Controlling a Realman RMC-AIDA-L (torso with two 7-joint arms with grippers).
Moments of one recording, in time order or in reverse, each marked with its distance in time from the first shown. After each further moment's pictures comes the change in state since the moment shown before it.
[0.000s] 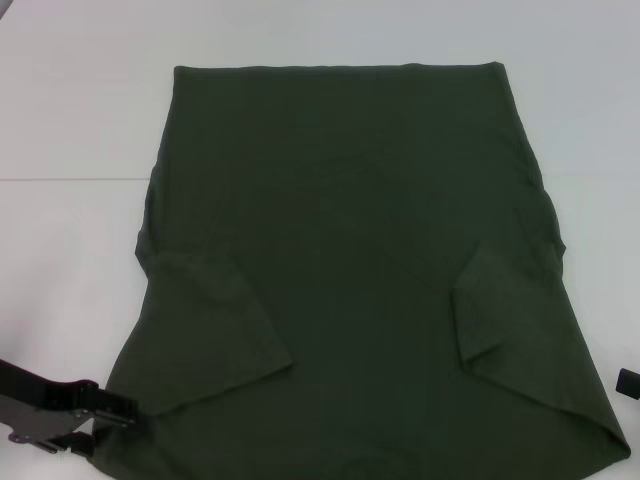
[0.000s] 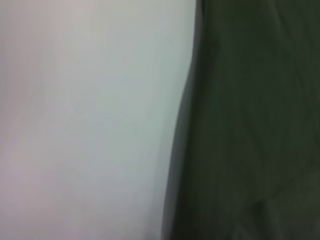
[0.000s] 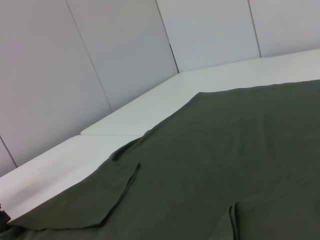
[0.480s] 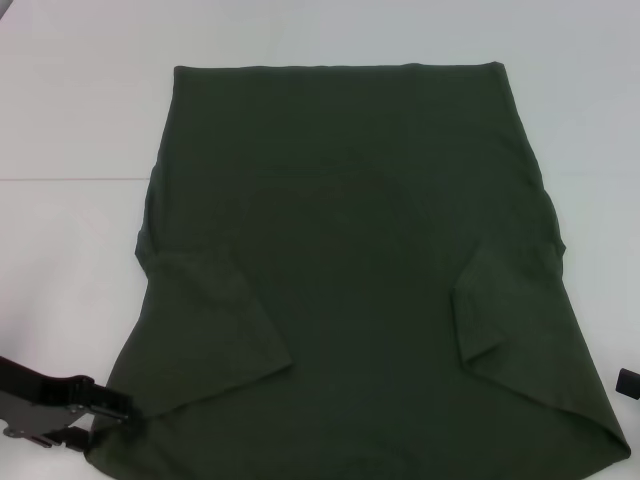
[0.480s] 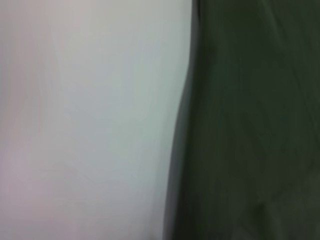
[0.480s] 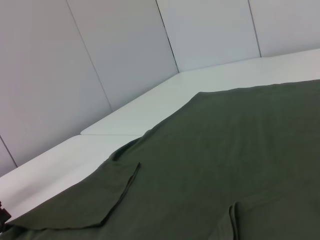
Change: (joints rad) left arm -0.004 0.003 0.000 0.010 0.007 0.002 0.000; right arm 0.000 0.000 0.000 0.000 0.000 0.000 0.000
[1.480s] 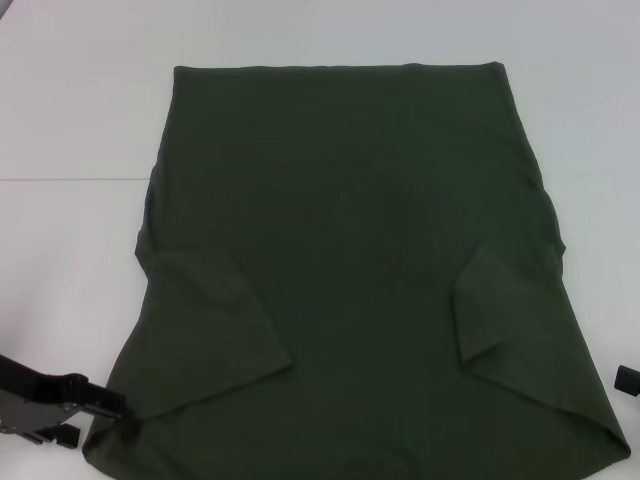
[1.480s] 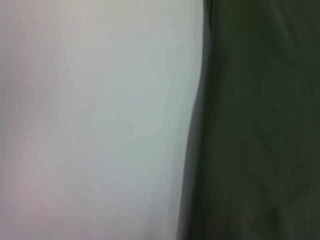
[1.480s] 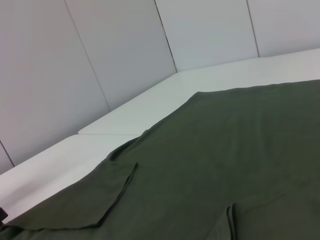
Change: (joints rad) left arm -0.005 0.012 0.028 0.001 0.009 -0.011 -0.009; right arm 0.005 0.001 -0.001 0.000 0.000 0.010 0.000
